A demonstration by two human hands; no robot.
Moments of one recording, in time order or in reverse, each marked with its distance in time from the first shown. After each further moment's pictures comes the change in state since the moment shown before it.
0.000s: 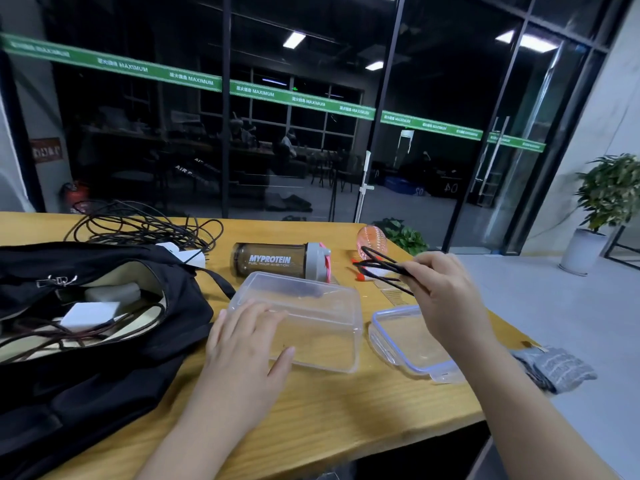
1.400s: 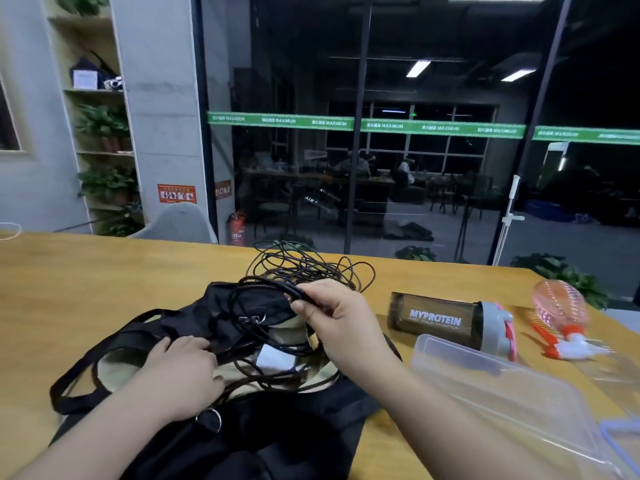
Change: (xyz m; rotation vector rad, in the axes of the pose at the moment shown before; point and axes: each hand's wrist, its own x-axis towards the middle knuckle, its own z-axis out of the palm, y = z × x) left_hand 0.004 -0.213 -0.152 0.624 -0.594 -0.551; right_hand 0.105 -0.275 0.133 1.154 -0.428 0.070
